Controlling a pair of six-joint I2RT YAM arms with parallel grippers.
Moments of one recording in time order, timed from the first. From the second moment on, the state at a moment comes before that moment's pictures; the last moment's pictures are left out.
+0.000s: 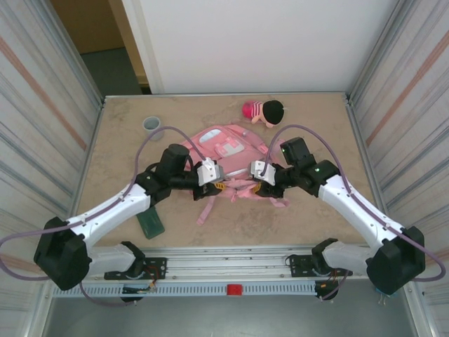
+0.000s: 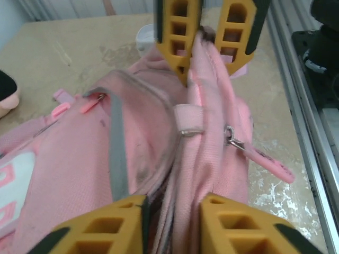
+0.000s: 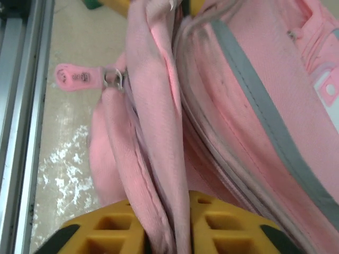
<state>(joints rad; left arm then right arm) -0.66 1.22 0.82 -0.19 0.61 0.52 0.51 1.15 0.94 -0.69 -0.57 -0.78</state>
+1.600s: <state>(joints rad) -0.64 1.29 0.82 -0.11 0.73 -0.01 1.11 1.27 1.12 -0.87 0.45 0.96</state>
